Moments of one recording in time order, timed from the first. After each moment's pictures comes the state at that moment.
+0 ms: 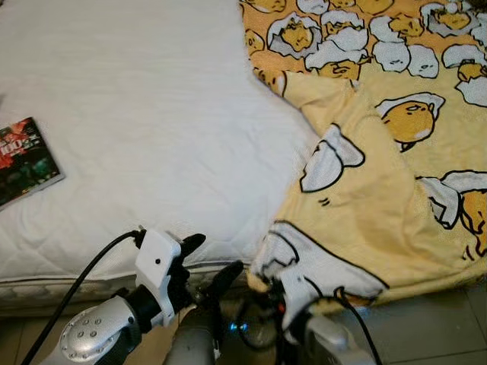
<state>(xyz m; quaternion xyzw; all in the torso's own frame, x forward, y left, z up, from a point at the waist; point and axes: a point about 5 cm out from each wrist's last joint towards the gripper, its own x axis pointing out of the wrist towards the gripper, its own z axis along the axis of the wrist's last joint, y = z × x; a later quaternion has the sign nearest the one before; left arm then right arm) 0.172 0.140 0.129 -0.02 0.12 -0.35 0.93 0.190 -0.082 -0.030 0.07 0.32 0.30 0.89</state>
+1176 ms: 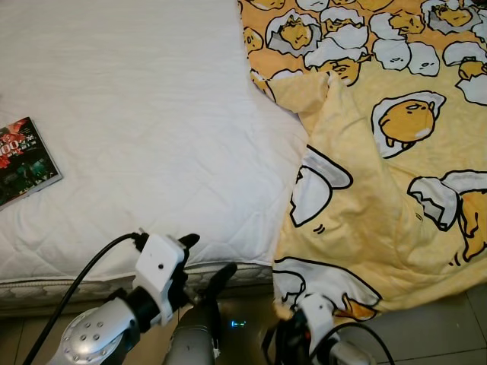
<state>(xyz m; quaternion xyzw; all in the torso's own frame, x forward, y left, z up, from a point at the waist) 0.177 0.143 0.124 0.03 0.11 -0.33 0.94 0.173 -0.133 -0.073 0.01 0.37 0.24 0.90</state>
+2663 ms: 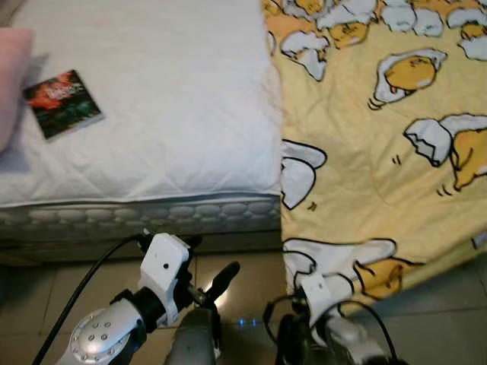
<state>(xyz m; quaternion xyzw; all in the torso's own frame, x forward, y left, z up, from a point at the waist) 0.176 0.140 0.116 0.02 0.12 -0.32 0.94 0.209 -0.133 -0.070 -0.06 0.41 0.18 0.89</state>
